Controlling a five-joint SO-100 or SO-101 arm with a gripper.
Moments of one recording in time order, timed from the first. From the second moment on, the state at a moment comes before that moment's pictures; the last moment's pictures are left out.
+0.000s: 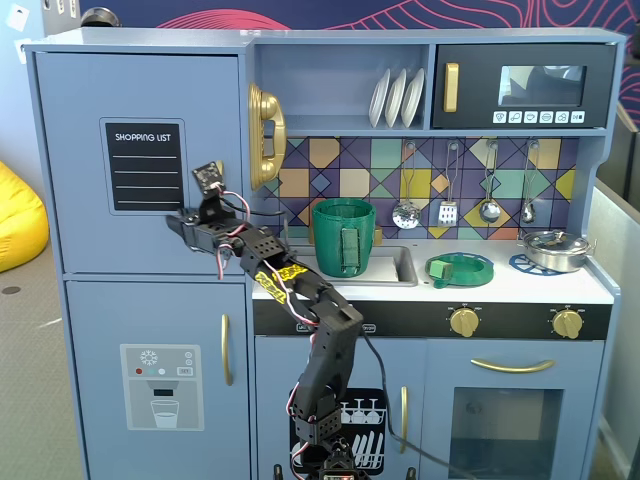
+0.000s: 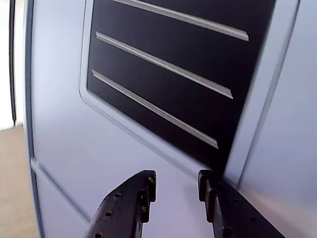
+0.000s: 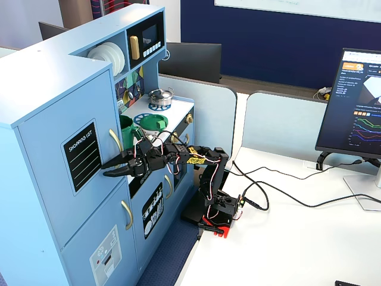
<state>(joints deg) -43.9 108.6 85.2 18.9 -101.3</state>
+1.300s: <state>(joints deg) 1.3 180.0 164.9 80.0 -92.7</state>
